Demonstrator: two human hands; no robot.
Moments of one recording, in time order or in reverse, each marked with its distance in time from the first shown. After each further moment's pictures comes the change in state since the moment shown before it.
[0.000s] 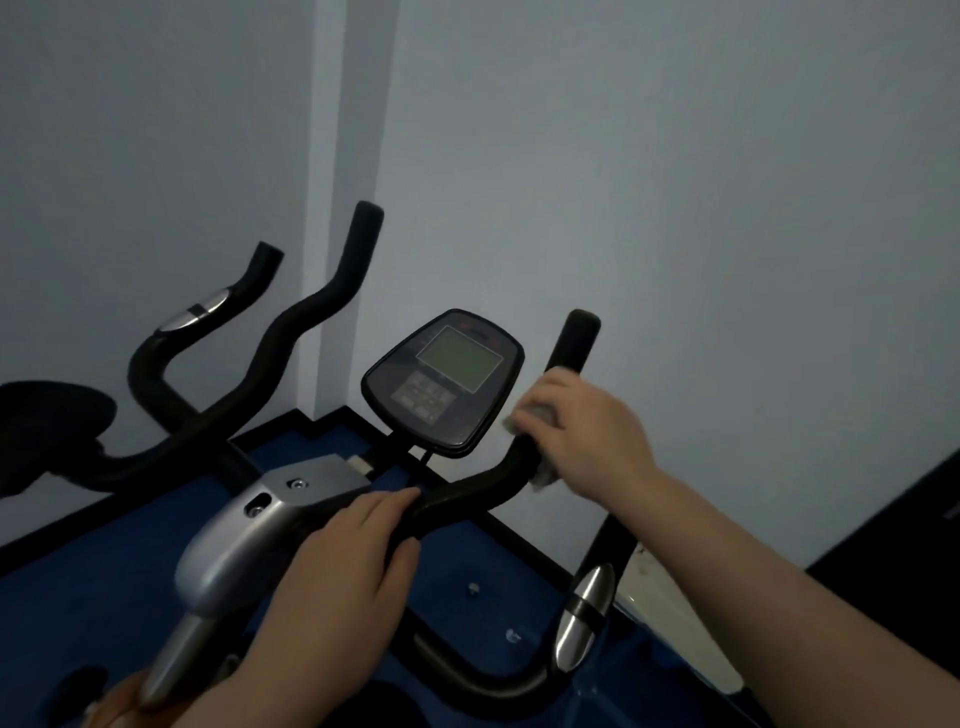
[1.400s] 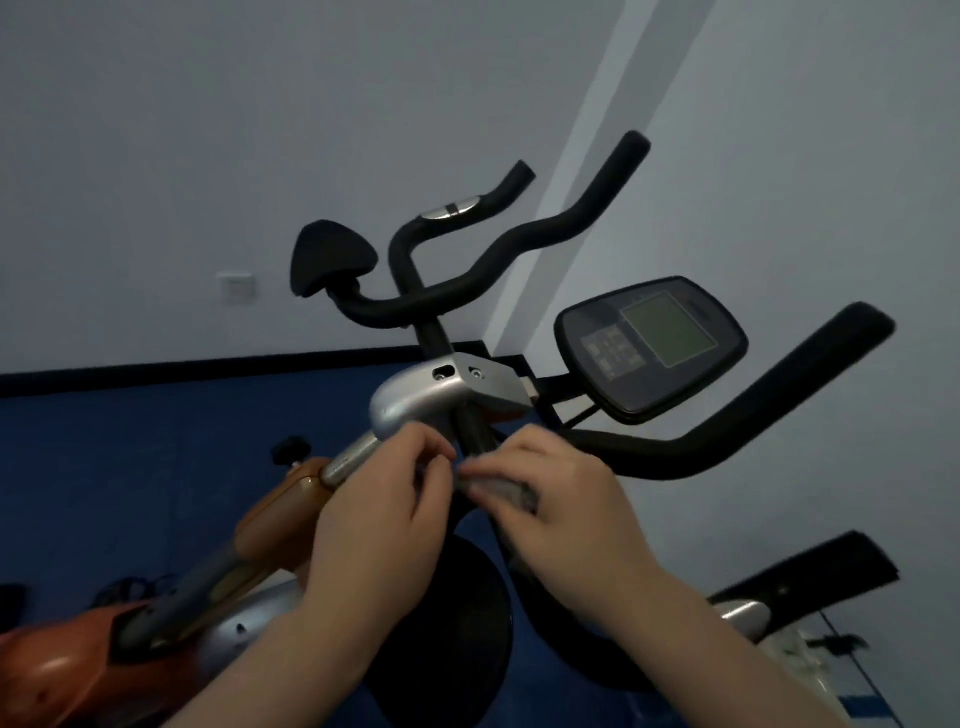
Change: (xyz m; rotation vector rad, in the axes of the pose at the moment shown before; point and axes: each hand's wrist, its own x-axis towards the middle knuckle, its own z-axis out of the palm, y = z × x) left_hand -0.070 0.004 0.009 -0.129 0.520 -0.506; right_hand -0.068 -0.086 0.047 0.454 -0.410 -0.553
